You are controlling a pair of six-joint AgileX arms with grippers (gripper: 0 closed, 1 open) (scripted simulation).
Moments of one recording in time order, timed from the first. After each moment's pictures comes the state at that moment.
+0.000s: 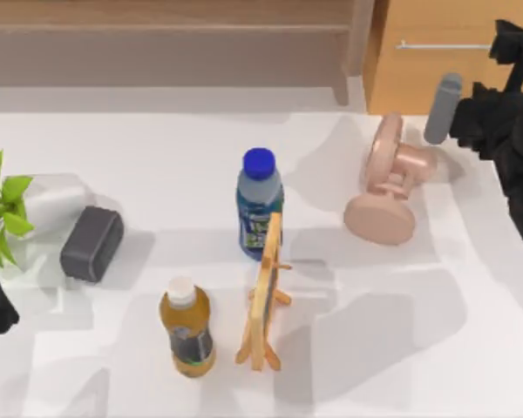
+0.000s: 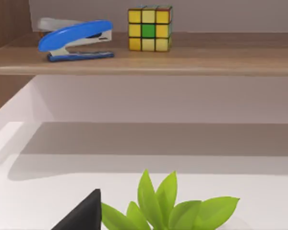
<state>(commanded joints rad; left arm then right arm) 0.00 0.00 0.00 0.00 0.00 0.00 0.17 2.23 0.94 1.28 0.21 -1.55</state>
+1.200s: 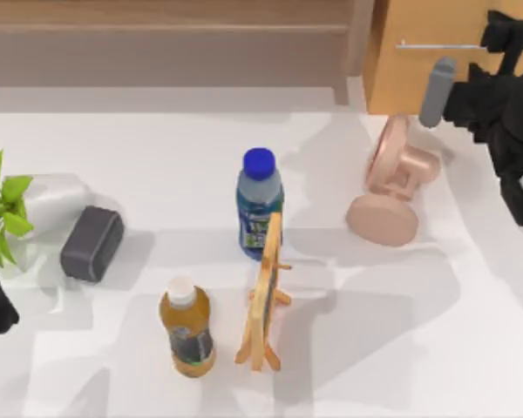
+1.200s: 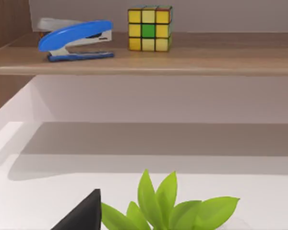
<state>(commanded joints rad) 0.00 0.00 0.00 0.00 0.00 0.00 0.16 2.28 1.06 1.22 0.20 -1.56</state>
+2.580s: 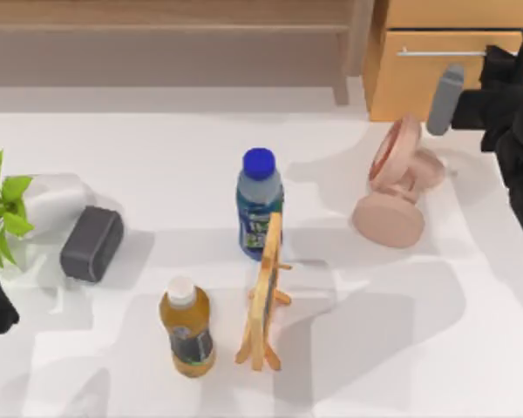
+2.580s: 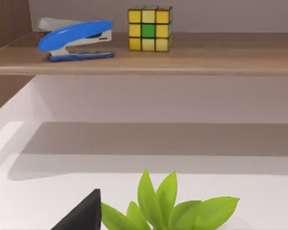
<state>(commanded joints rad) 0.00 0.00 0.00 0.00 0.00 0.00 0.15 2.22 0.99 1.26 0.20 -1.56</state>
